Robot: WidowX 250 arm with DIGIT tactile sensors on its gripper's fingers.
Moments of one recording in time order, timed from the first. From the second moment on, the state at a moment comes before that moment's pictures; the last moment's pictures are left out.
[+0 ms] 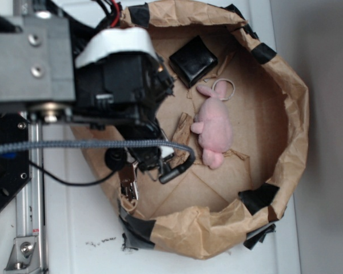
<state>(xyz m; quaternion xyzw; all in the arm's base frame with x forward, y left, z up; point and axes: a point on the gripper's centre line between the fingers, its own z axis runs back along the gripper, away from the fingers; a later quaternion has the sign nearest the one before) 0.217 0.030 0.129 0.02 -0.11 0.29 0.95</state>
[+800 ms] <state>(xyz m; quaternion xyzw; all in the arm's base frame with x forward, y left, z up) 0.205 0.031 0.127 0.03 -0.06 0.38 0.92</state>
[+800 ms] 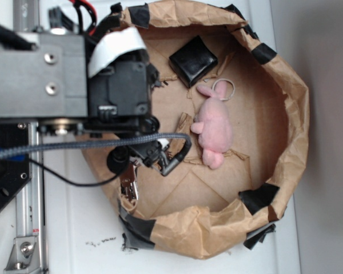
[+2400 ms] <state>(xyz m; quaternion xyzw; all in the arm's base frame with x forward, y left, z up) 0.246 0.099 0.050 0.12 -0.16 0.46 0.87</state>
